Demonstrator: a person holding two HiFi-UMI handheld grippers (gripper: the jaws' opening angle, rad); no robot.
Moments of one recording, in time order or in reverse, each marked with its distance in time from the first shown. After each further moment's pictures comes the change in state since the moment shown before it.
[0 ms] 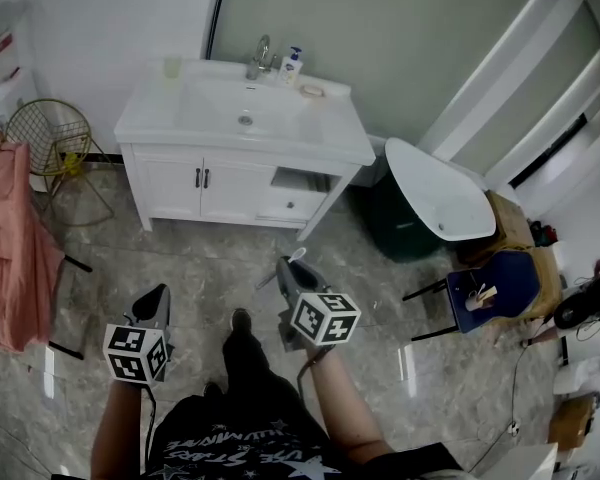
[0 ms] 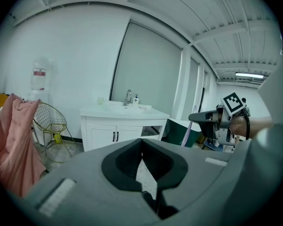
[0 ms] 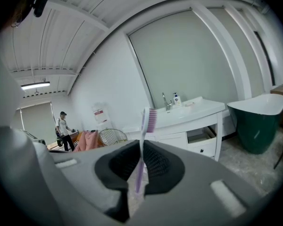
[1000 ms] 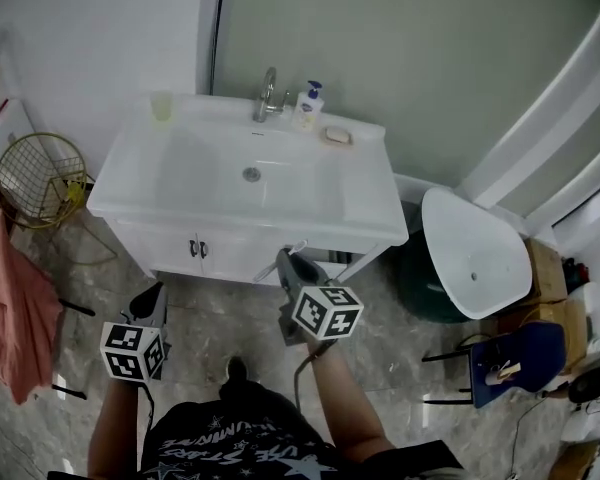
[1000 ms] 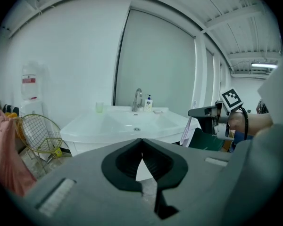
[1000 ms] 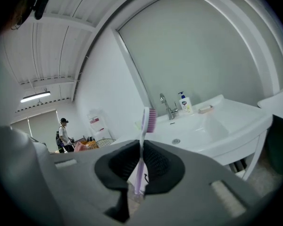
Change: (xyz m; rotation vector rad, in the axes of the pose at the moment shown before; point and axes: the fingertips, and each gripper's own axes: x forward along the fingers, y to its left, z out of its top) left arm 0.281 0.083 0.147 0.025 0.029 0.129; right arm 0.287 -0.151 0.160 0.030 0.002 0.148
